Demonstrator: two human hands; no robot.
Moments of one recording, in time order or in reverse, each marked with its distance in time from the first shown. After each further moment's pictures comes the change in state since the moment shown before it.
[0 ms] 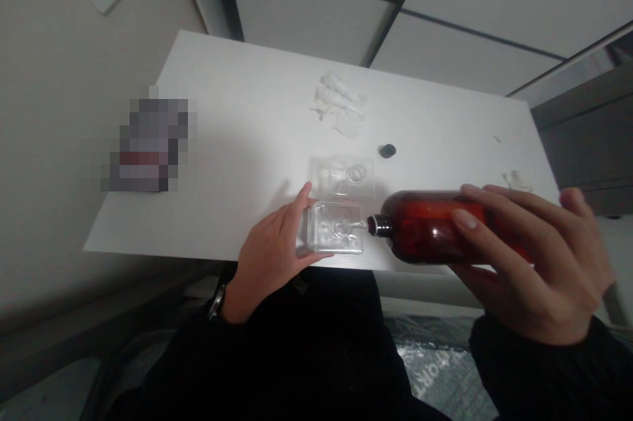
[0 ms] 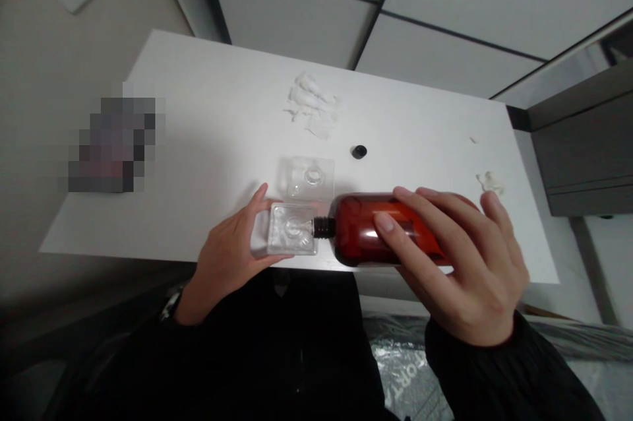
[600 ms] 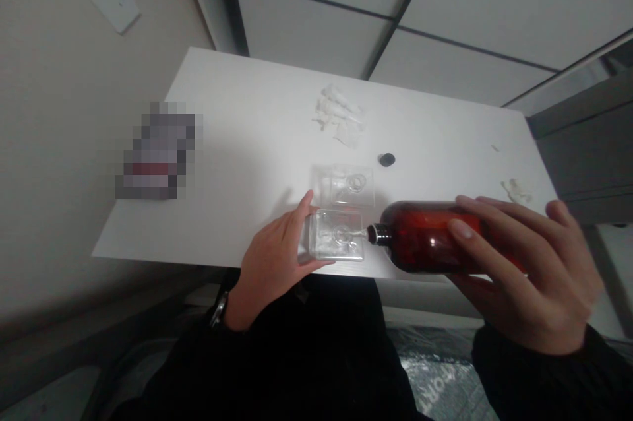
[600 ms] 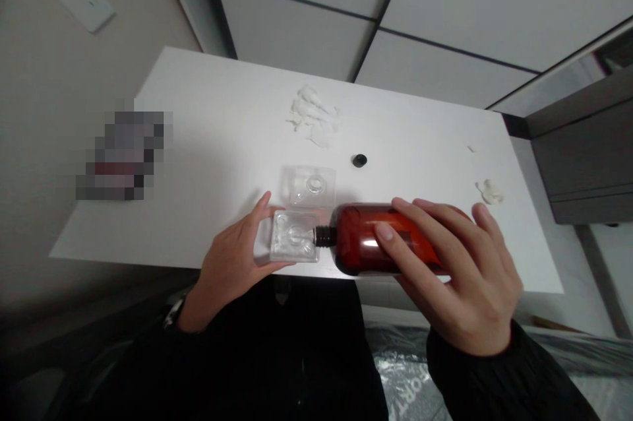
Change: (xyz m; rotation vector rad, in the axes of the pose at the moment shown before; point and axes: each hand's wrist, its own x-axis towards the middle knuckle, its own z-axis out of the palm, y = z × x) left_hand 0.000 -0.001 0.000 0.024 0.022 0.027; right_hand -0.001 -0.001 0.002 0.019 0.001 -0.028
